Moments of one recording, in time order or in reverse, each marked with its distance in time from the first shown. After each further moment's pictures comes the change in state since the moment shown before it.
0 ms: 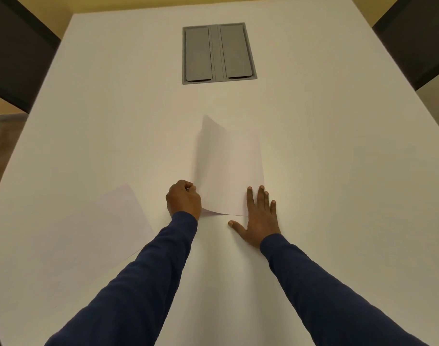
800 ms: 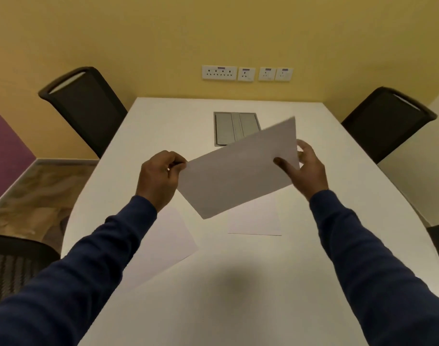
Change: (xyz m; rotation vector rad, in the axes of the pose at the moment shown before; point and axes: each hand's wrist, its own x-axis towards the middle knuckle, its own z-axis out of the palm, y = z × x) left_hand -0.053 0.027 -0.316 -0.114 0.182 0.932; right_hand -0.119 -0.131 -0.270 0.687 0.595 -0.130
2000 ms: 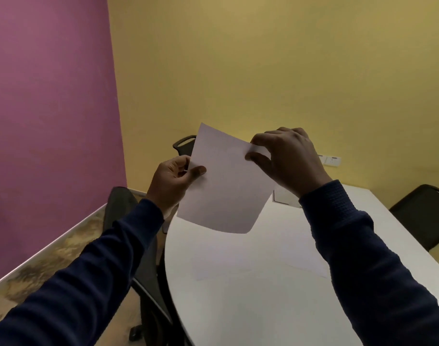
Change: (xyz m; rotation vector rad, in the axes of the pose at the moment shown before) left_hand -0.208 0.105 -0.349 -0.577 0.204 -0.095; right_hand -0.328 -0.377 0.004 -0.535 0.119 -1.139
